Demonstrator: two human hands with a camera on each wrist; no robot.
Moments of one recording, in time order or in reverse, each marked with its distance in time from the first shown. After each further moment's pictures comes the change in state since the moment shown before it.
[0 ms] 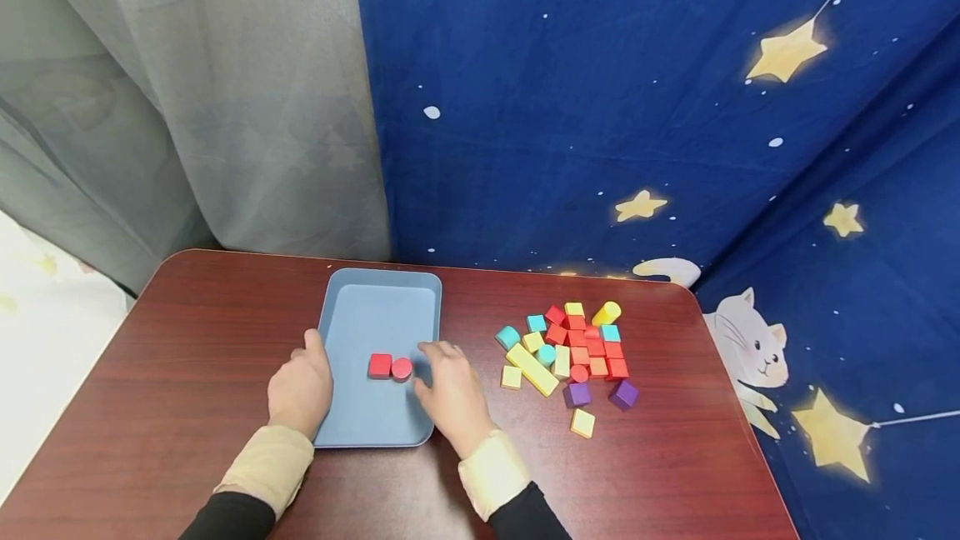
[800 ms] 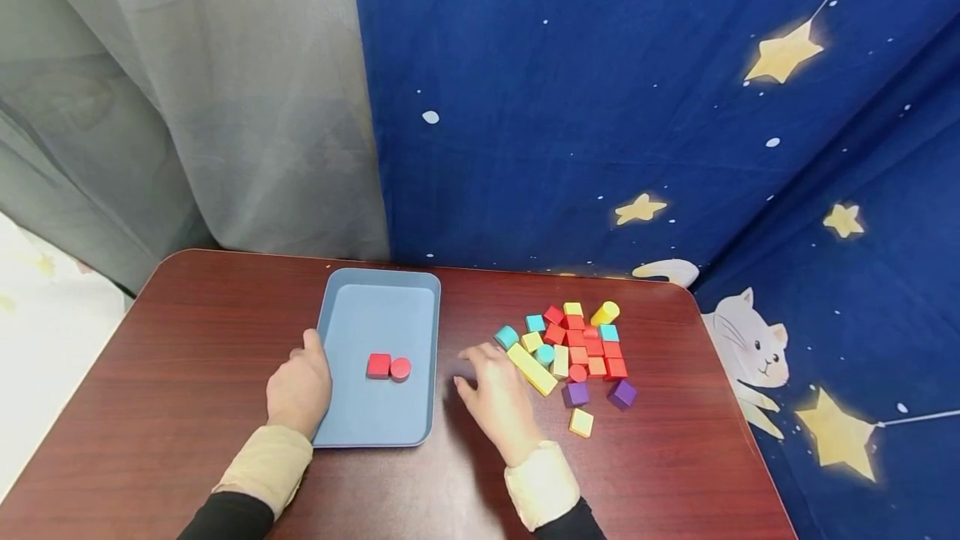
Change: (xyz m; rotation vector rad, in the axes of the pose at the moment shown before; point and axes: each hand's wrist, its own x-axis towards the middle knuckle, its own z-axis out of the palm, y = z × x) left_hand -0.001 -0.001 0.003 0.004 0.032 0.024; right_hand -0.019 0.035 -0.045 -0.080 0.042 0.003
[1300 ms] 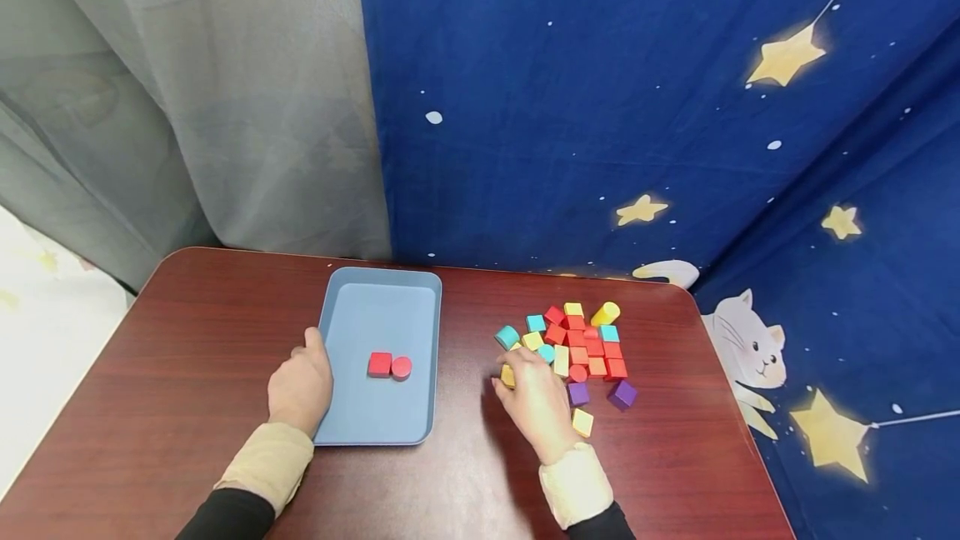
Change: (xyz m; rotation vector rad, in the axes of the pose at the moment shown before) left_hand 0.001 0.000 -0.002 0.000 -0.036 -0.013; right_hand -0.012 0.039 -0.015 -0.079 0.007 0.064
